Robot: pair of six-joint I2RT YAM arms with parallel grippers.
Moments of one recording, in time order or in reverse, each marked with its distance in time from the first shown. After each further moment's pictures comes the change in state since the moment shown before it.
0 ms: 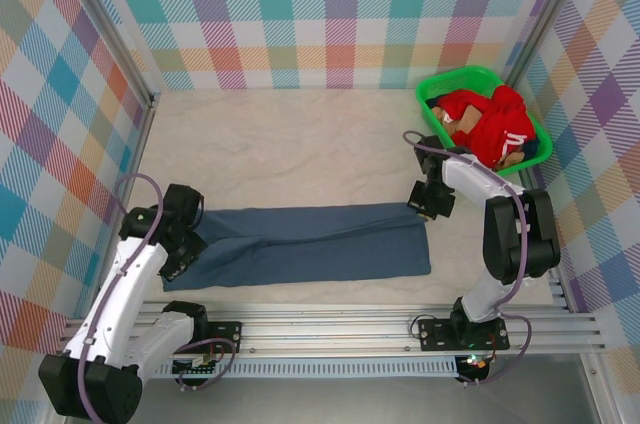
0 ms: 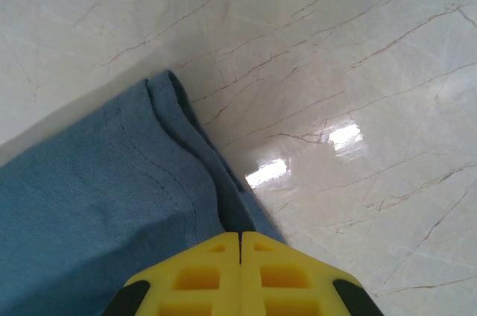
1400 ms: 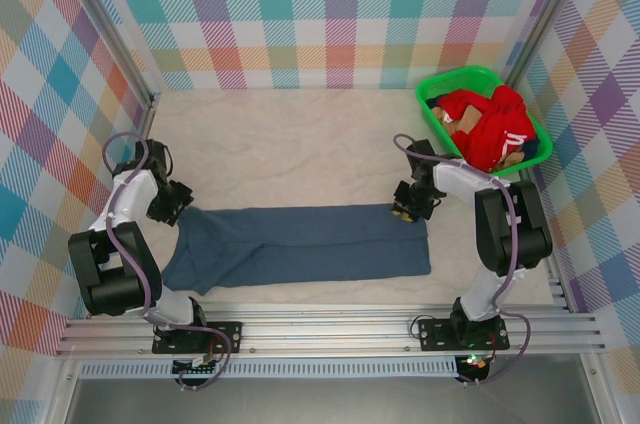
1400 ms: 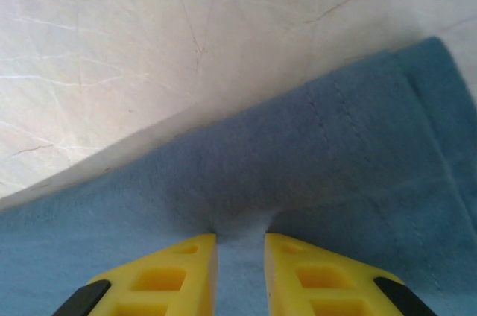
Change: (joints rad) left arm 0.415 0.579 0.188 0.497 0.244 0.212; right arm 0.039 0.073 -0.047 0.217 -0.270 0.045
